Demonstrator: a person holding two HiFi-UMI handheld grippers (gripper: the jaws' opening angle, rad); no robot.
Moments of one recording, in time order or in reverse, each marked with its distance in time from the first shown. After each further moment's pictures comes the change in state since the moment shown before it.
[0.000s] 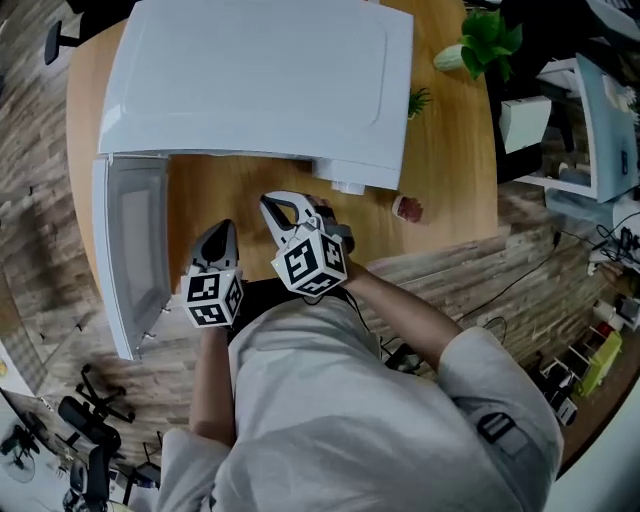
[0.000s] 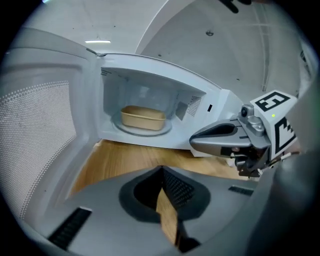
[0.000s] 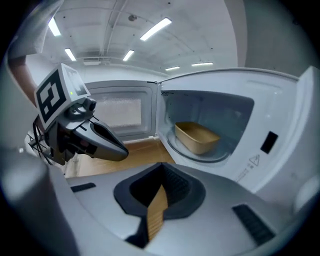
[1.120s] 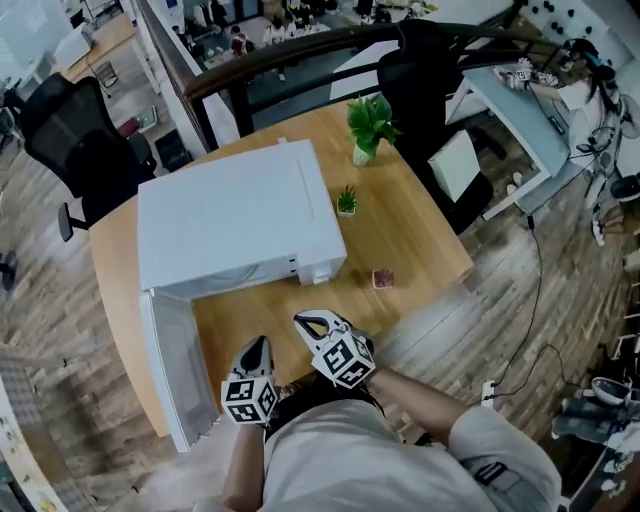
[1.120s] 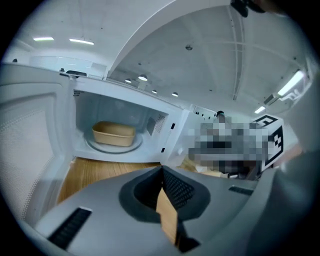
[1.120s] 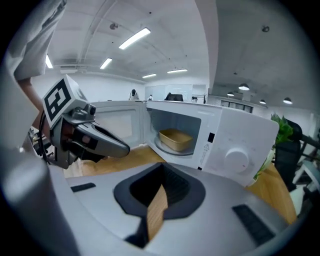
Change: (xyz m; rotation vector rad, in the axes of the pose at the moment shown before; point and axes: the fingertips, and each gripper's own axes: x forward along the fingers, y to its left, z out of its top) left arm -0.035 -0.059 0.025 0.108 -0.099 -0.283; right arm -0.083 0.004 -0.009 0.196 -0.084 -0.229
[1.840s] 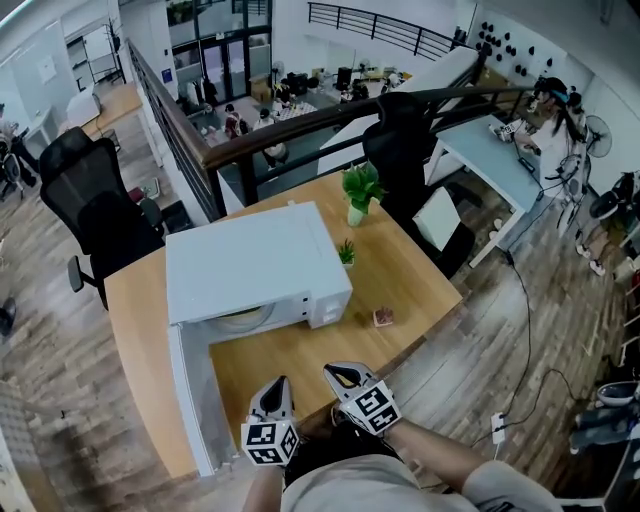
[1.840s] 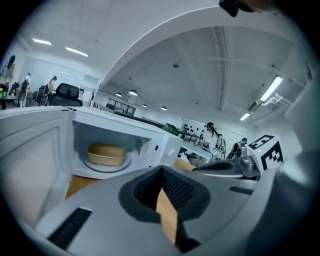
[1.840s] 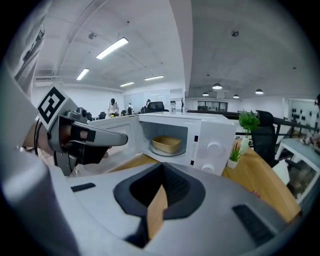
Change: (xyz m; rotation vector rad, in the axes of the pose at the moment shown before) left arm -0.069 -0.034 0.040 0.061 -0.179 -0.125; right arm -0.071 0.034 0.009 0.177 -0.067 -0.203
